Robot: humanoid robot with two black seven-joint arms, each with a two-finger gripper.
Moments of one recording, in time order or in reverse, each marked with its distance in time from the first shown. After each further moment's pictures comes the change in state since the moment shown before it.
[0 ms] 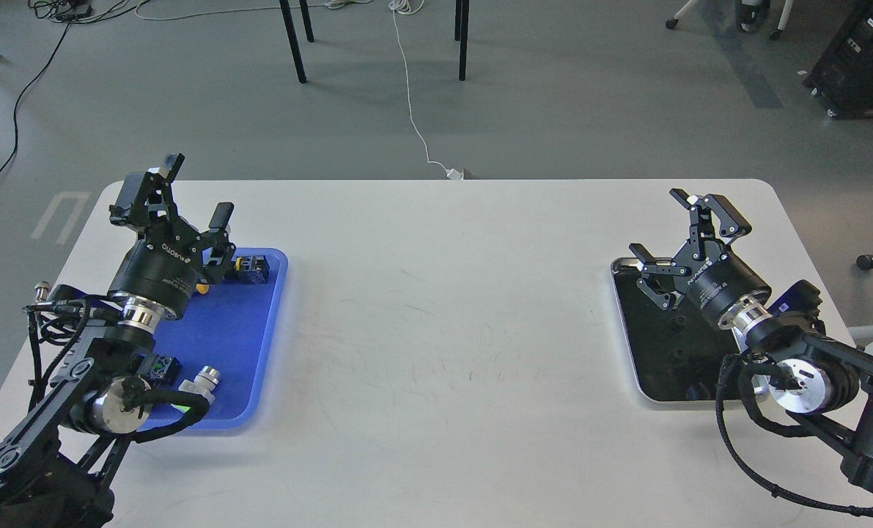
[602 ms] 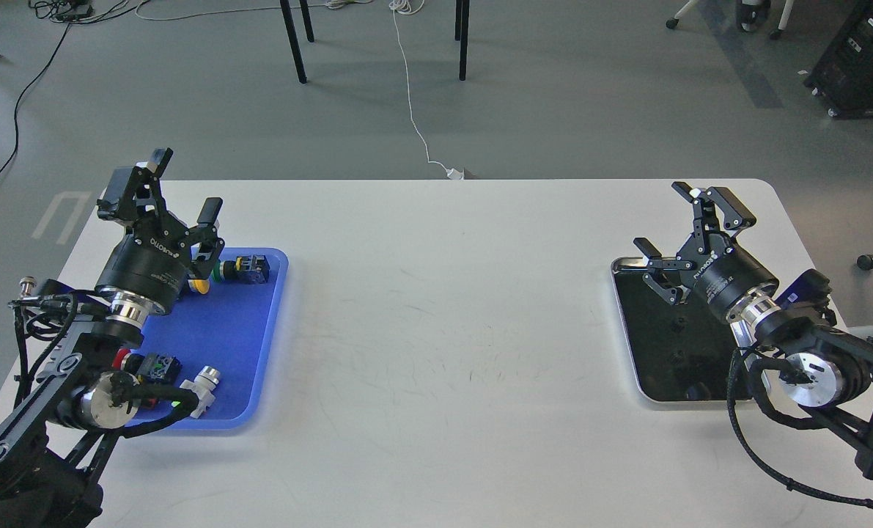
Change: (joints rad) left arm -0.016 0.030 0.006 0.007 -0.003 -0.003 0.006; right arm 0.054 -0.069 -0.021 0.014 -0.180 0.005 0.000
